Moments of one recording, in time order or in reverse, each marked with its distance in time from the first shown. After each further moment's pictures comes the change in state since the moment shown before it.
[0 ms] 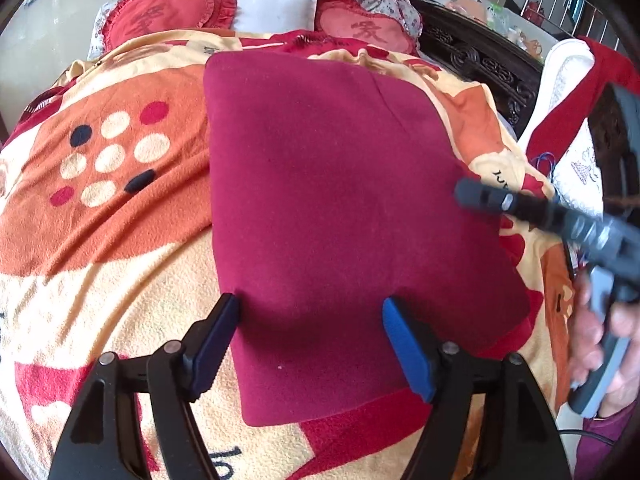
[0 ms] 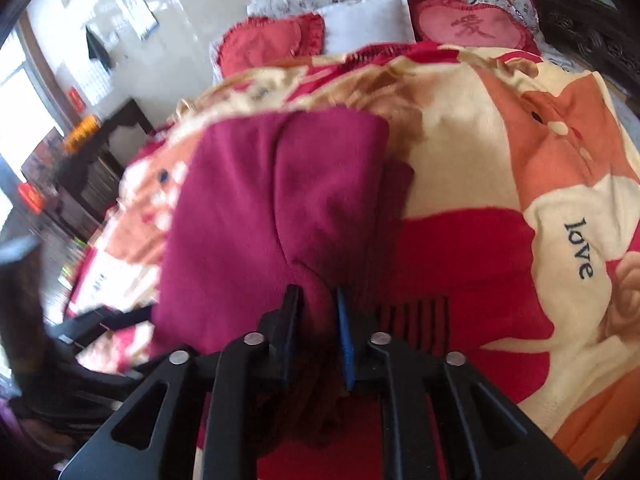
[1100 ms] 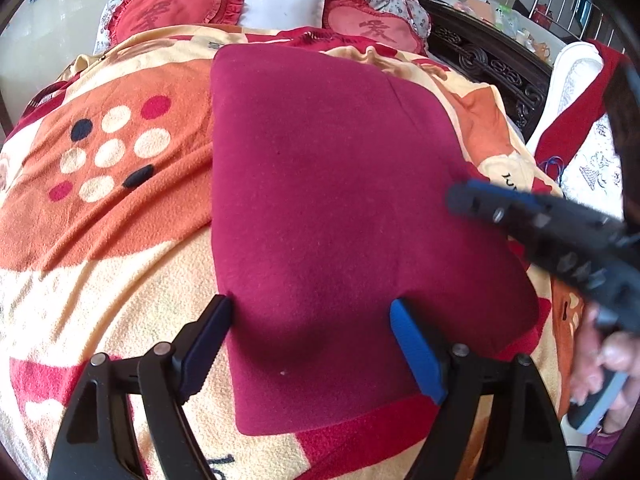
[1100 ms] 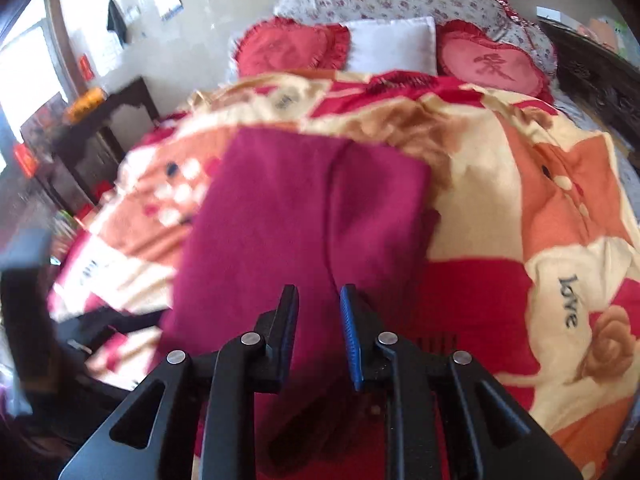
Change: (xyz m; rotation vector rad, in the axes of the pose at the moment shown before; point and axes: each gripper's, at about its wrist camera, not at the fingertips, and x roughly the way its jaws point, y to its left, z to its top) left arm 0.009 -0.002 0.001 -0.016 0.011 0.023; right arm 0.013 0.042 0.002 -0.165 0.005 -0.141
